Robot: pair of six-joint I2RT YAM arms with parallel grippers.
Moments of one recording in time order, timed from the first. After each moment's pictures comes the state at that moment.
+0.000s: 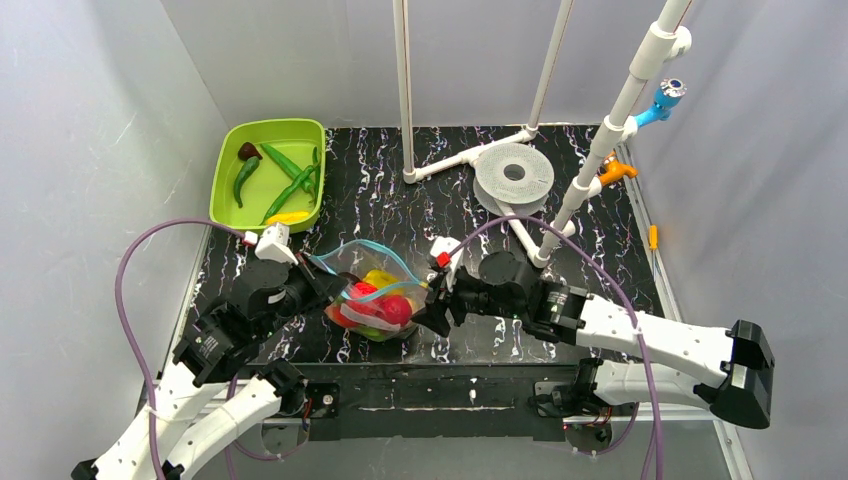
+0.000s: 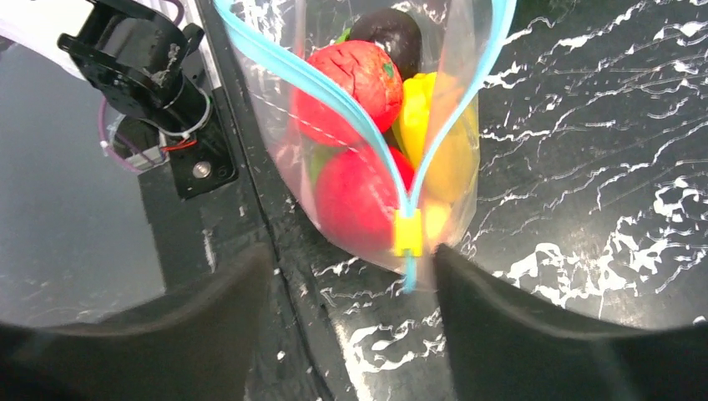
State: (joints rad) left arm -0.68 0.53 0.87 -0.85 -0.18 -0.91; right arm 1.17 1.05 0.83 -0.13 -0.12 0.12
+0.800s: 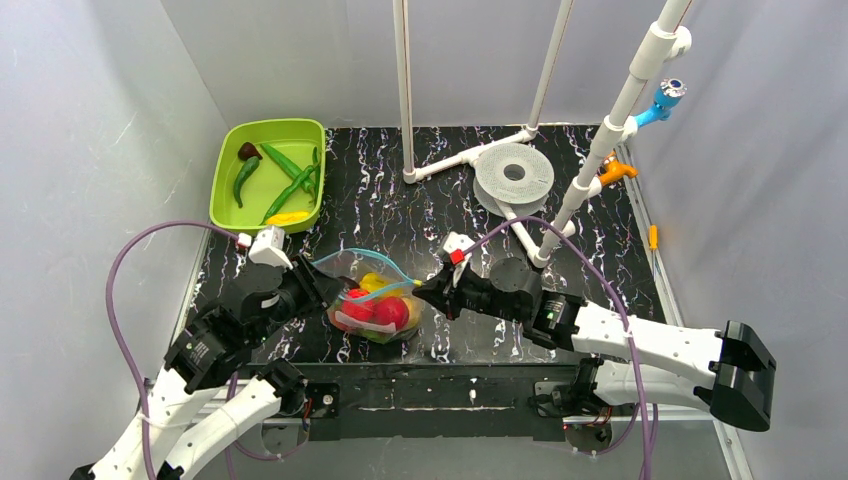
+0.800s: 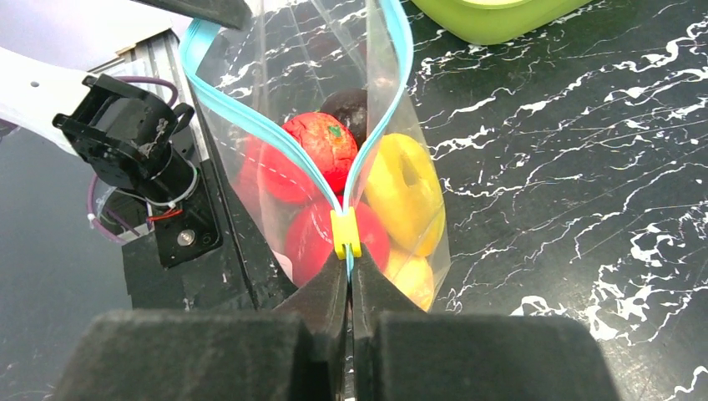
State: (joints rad) left arm -0.68 0.50 0.89 -0.93 -0.20 -0.86; right arm 1.14 1.04 0.66 0.22 -0.07 0.14
